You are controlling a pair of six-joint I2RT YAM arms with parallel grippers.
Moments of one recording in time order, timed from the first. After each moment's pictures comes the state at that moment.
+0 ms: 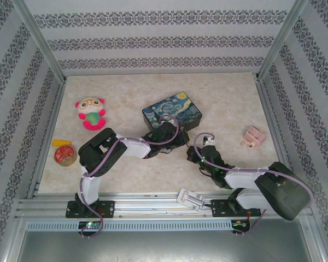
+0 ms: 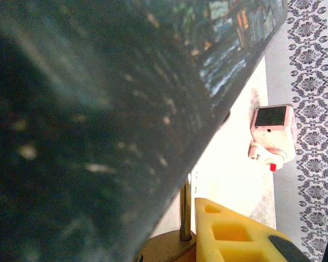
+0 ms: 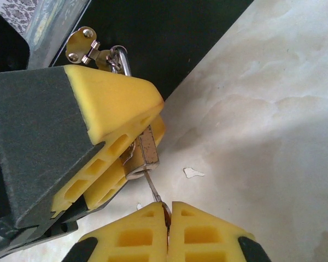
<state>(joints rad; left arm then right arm) -0.81 2.00 1.02 0.44 0.16 -1.10 0.65 1.28 0.16 0.61 0.10 0.97</state>
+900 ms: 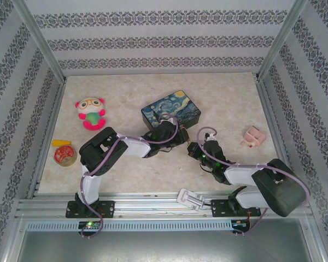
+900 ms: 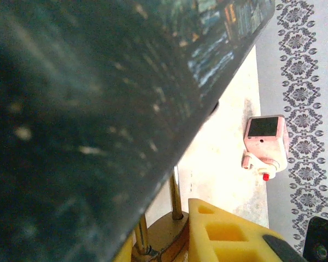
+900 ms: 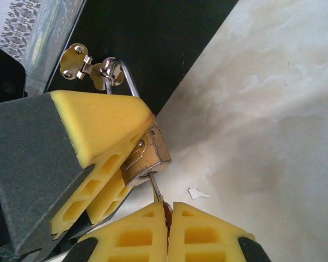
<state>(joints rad) -0.80 2.01 1.03 0.49 0.16 -1.11 0.54 1.32 0.20 0.62 -0.04 1.01</state>
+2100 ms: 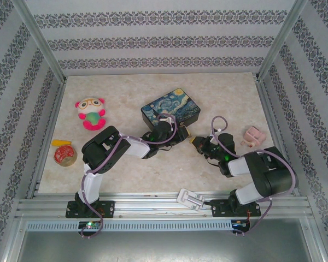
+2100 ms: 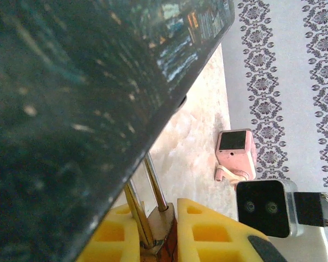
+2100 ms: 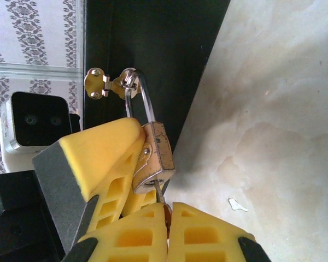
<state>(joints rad) -0.78 2.05 1.00 0.68 0.19 -1.16 0.23 1.52 0.20 0.90 -0.57 1.22</state>
